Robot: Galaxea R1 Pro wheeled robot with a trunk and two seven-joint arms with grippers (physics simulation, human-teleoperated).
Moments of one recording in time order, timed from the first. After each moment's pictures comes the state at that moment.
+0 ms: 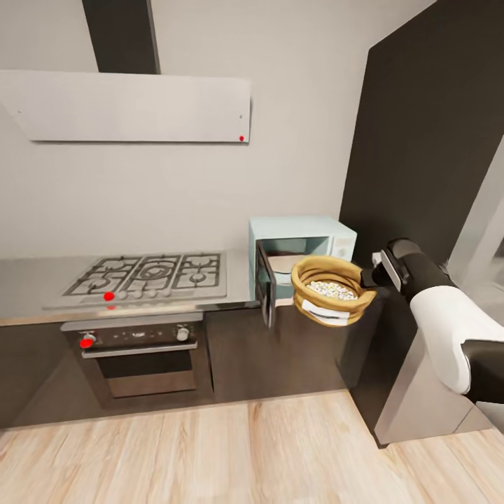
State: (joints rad) left arm 0.00 -0.02 0.00 -0.07 0.40 -0.09 0.16; right arm -1.32 -0.19 0.01 -0.50 0.19 1.04 0.13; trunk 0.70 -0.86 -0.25
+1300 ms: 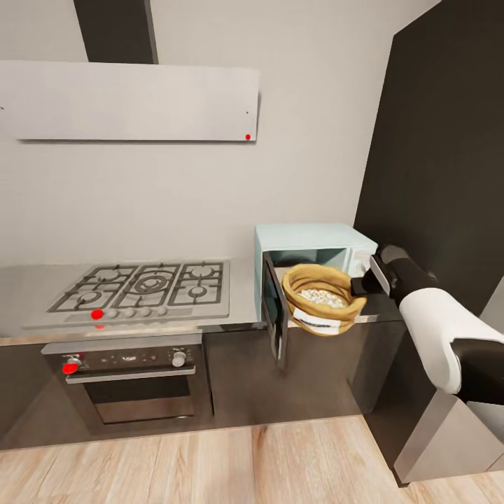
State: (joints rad) left arm 0.00 -0.02 0.00 -0.07 0.40 -0.09 0.16; right arm -1.32 -0.15 0.01 -0.43 0.18 1.04 0.12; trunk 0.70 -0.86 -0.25
